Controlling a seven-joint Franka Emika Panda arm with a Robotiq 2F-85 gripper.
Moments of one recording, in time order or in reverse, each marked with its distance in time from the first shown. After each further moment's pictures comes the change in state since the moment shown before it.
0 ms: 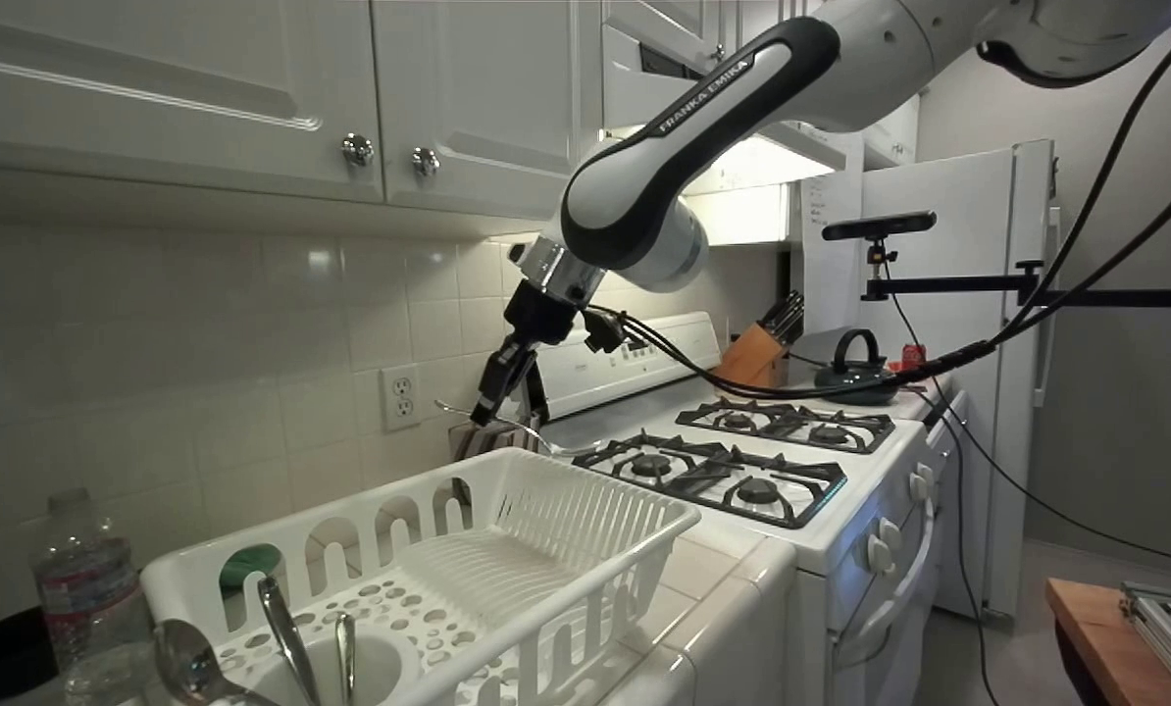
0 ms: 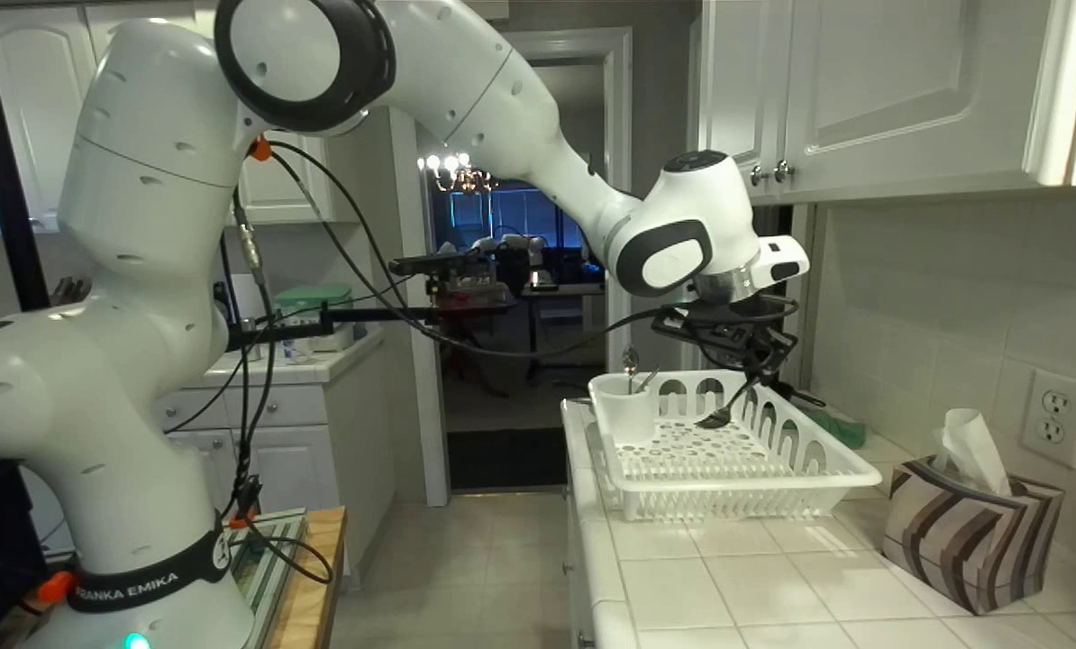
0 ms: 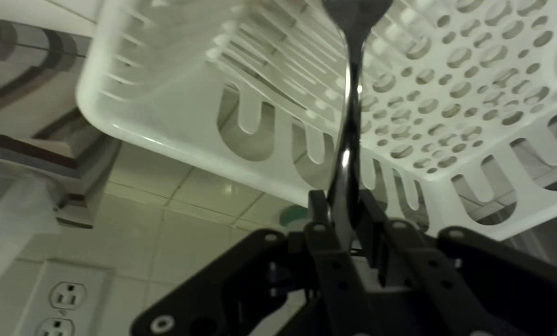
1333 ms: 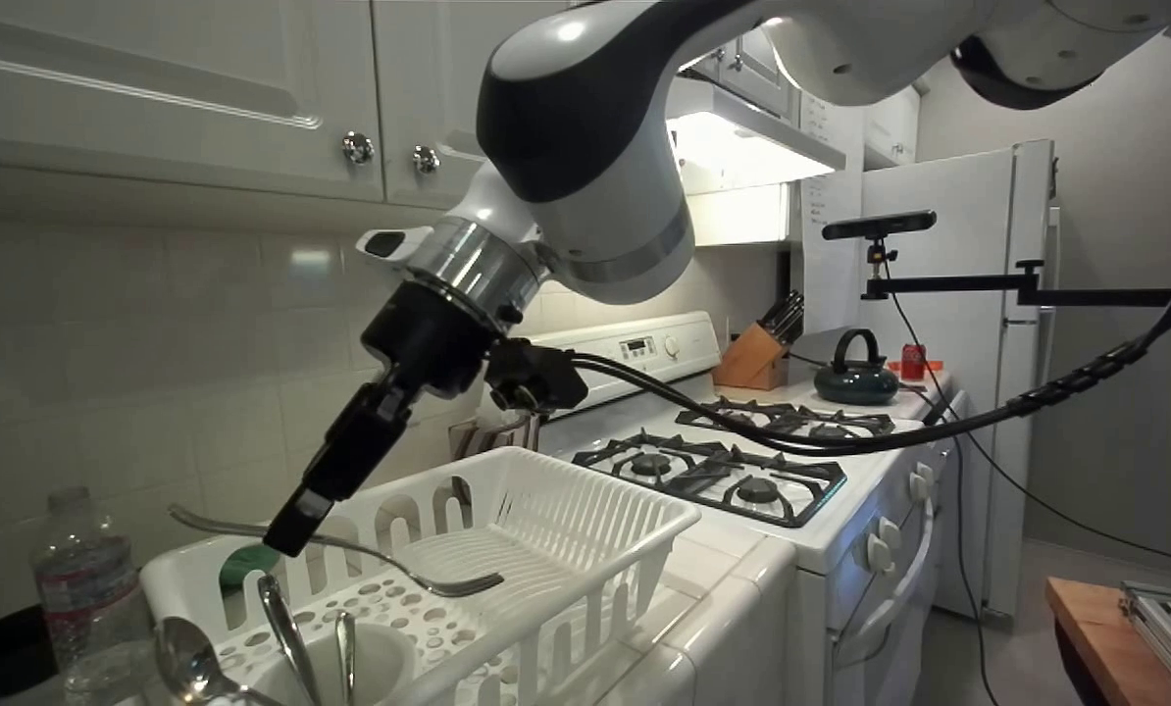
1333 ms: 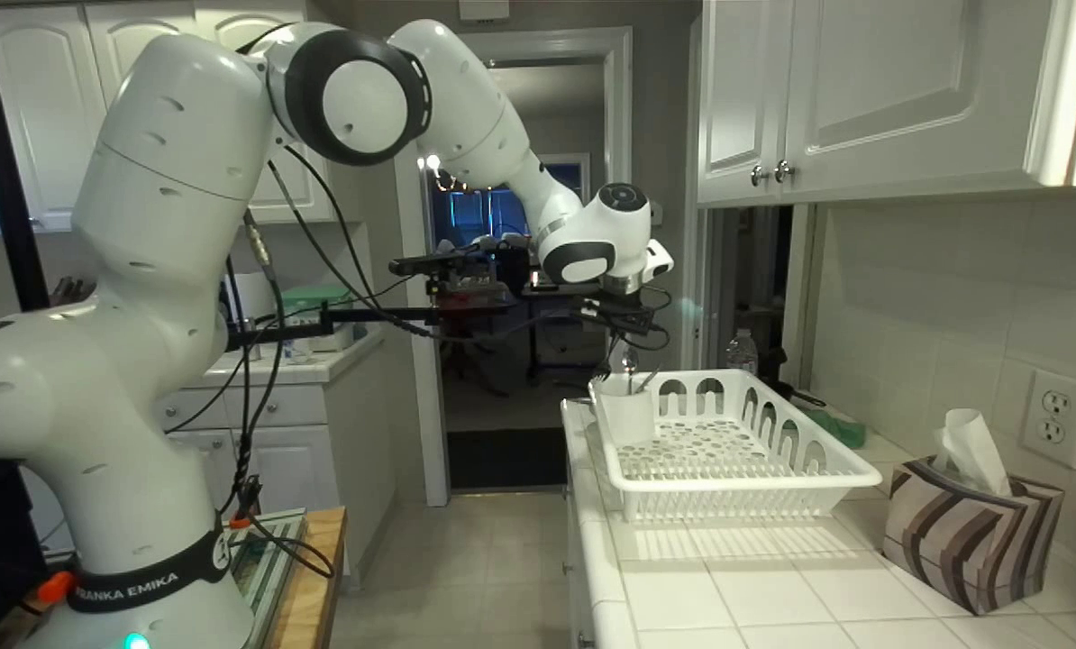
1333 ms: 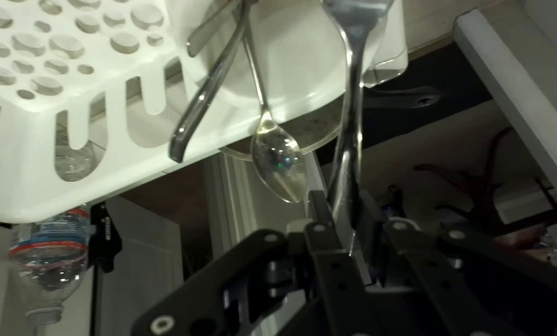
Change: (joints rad) arm 0.006 0.082 0.410 -0.010 0.296 -0.042 -0.474
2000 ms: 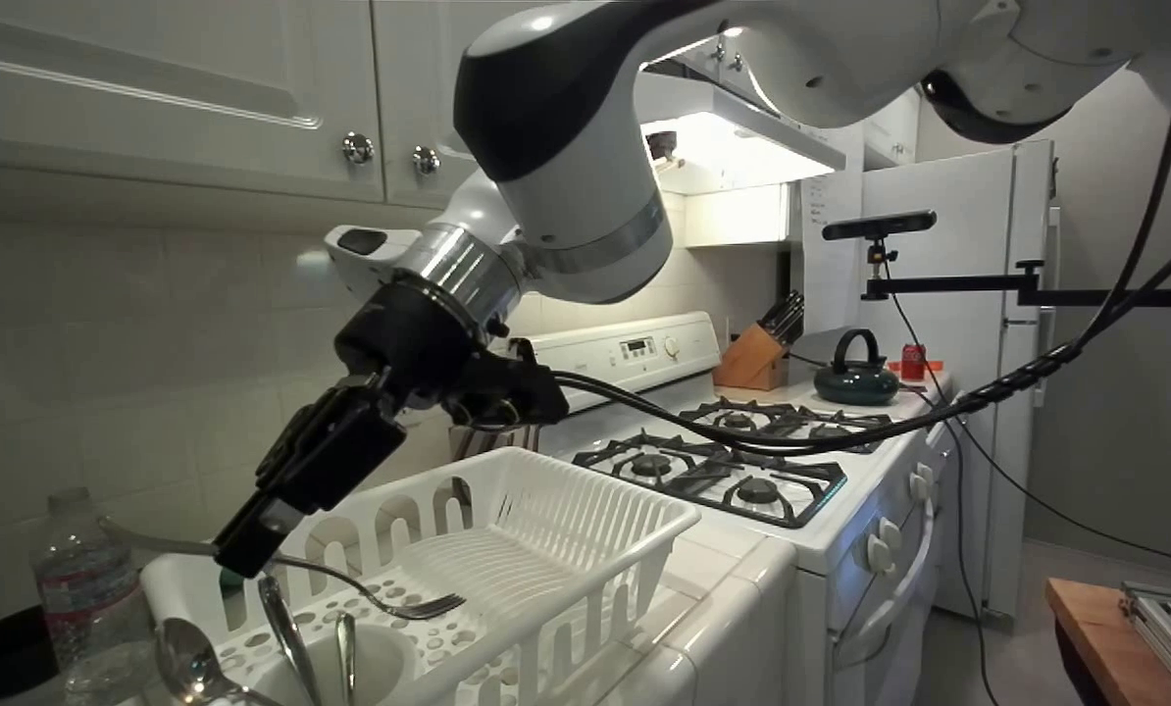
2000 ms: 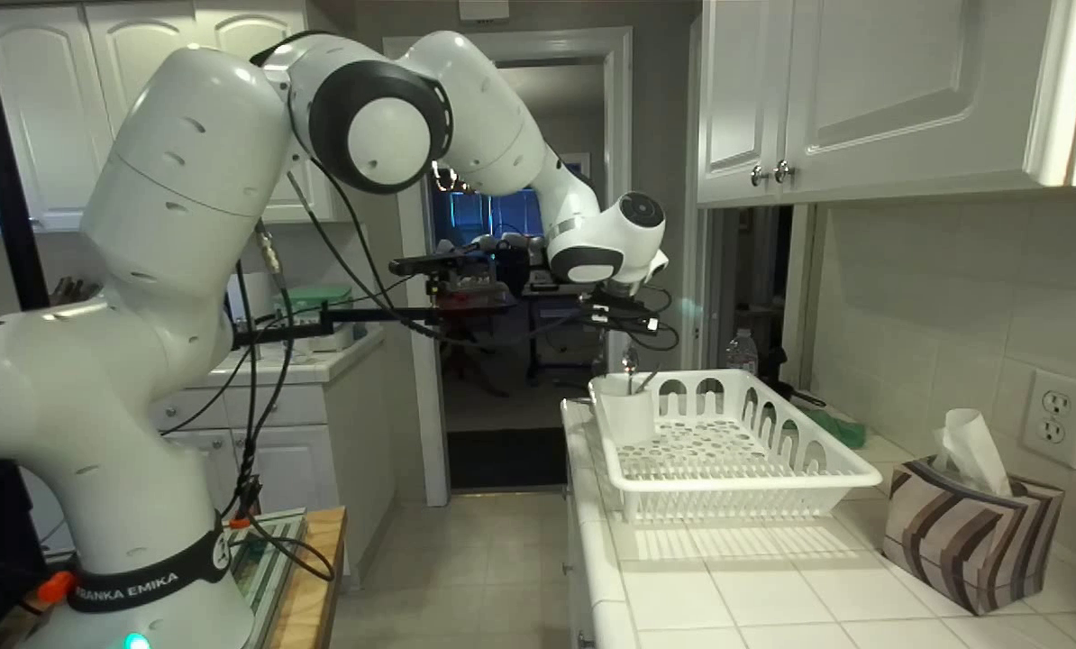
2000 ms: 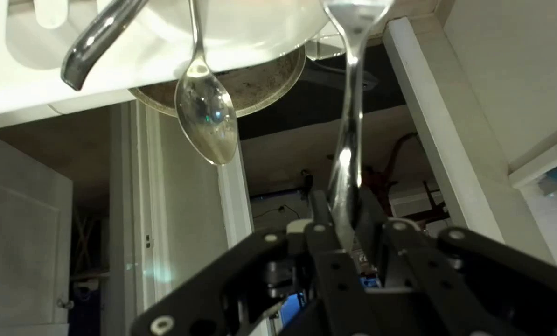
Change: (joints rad) arm -0.077 0.094 0.117 0.074 0.077 -0.126 -0.323
